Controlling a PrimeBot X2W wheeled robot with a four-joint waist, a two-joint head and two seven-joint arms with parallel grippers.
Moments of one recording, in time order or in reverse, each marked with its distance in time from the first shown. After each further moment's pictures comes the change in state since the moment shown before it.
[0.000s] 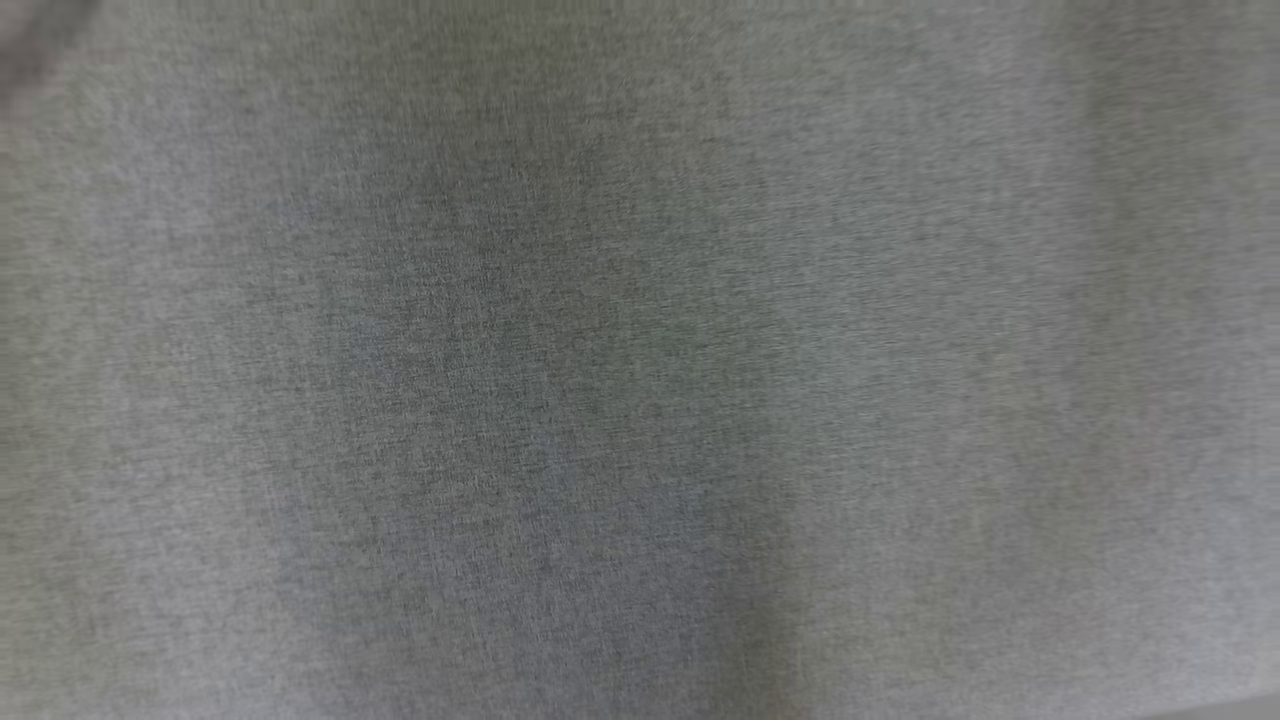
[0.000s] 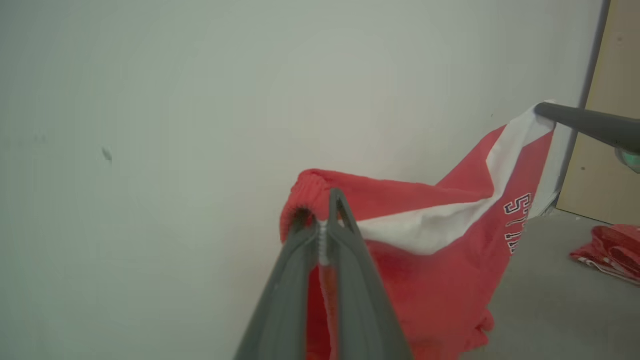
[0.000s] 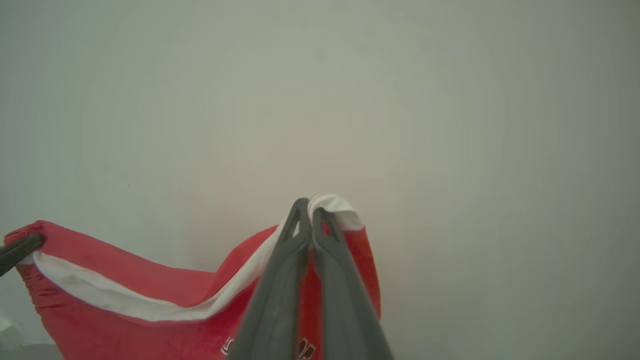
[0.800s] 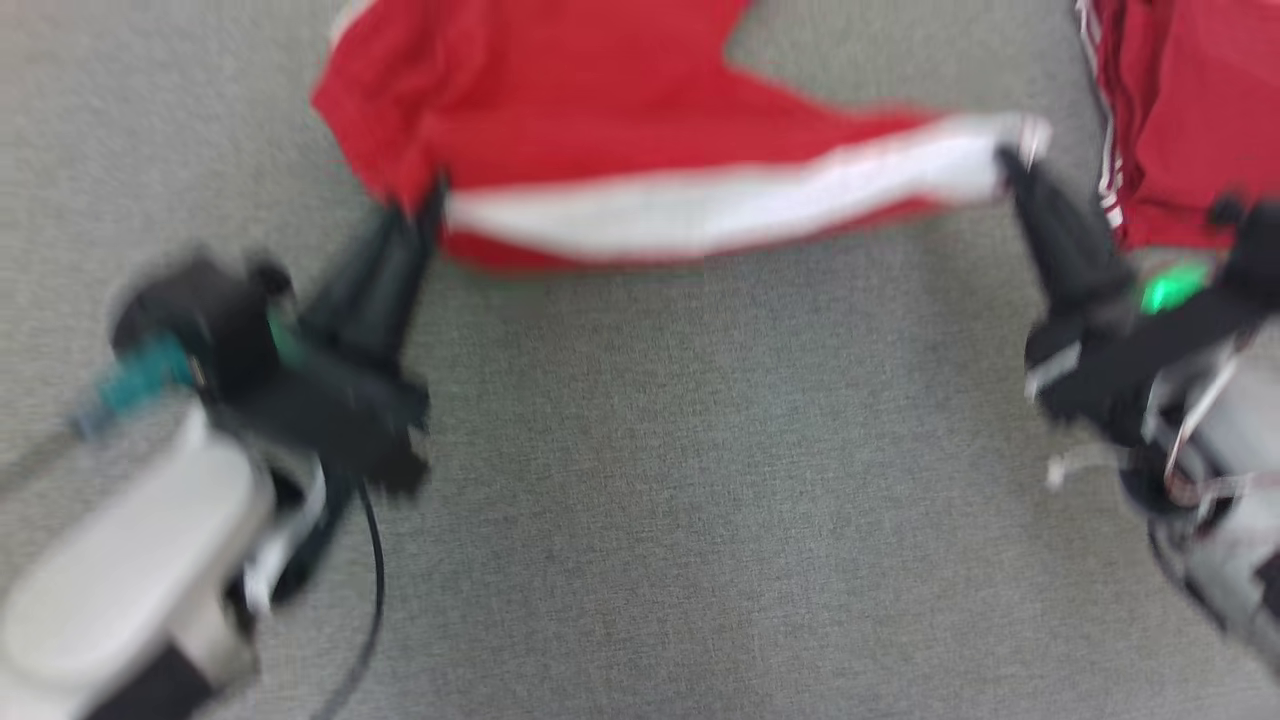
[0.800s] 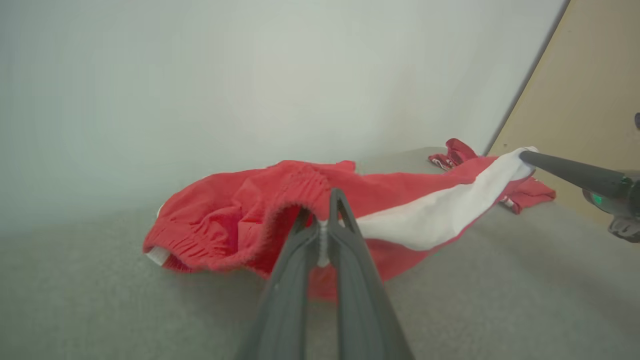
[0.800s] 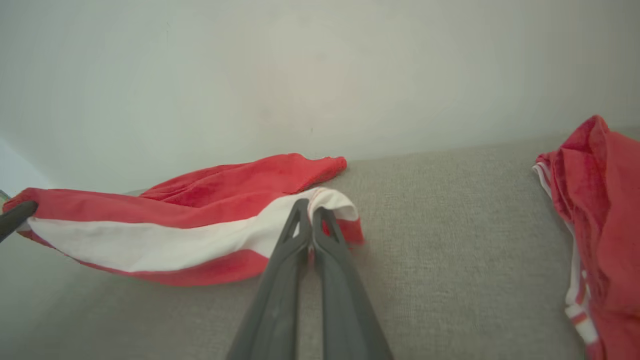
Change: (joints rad) left arm 1.032 0.122 0.182 -0.546 0.072 0.193 -0.053; right arm 0.920 -0.191 0.049 -0.401 0.051 0.000 -0.049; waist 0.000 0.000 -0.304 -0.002
